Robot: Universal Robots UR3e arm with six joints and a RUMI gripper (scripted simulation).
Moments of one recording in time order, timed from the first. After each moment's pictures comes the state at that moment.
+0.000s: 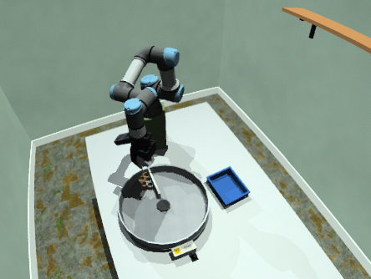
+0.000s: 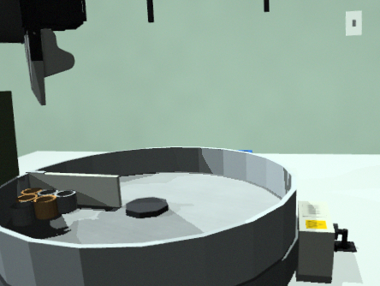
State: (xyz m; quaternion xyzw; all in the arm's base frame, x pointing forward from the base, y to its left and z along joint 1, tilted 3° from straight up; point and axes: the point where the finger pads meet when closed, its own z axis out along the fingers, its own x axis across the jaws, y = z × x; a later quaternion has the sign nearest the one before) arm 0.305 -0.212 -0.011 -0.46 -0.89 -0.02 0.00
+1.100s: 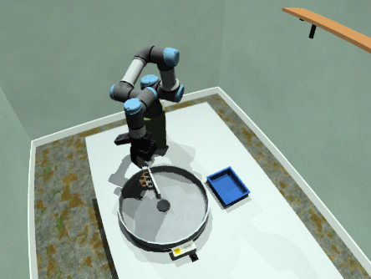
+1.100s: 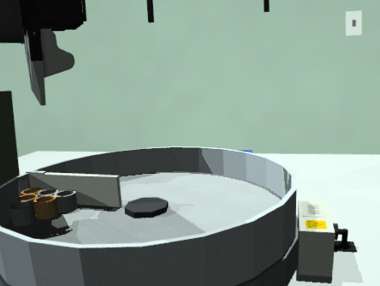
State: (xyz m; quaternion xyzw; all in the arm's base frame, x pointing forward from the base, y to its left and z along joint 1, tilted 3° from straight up) arm 0.305 -0.213 -0.011 -0.46 -0.89 -0.02 0.00
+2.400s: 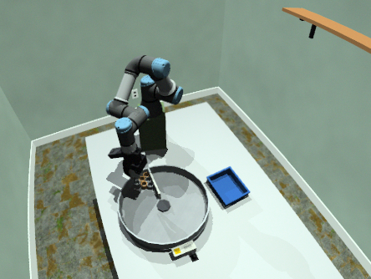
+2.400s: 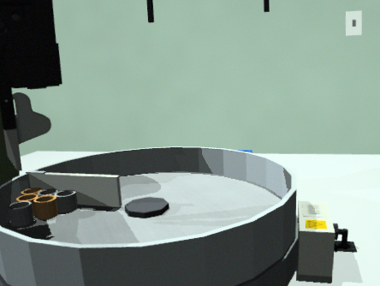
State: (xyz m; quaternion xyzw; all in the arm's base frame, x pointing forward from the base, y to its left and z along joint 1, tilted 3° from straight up) arm 0.282 -0.249 -0.095 -0.46 -0.89 -0.02 0.00
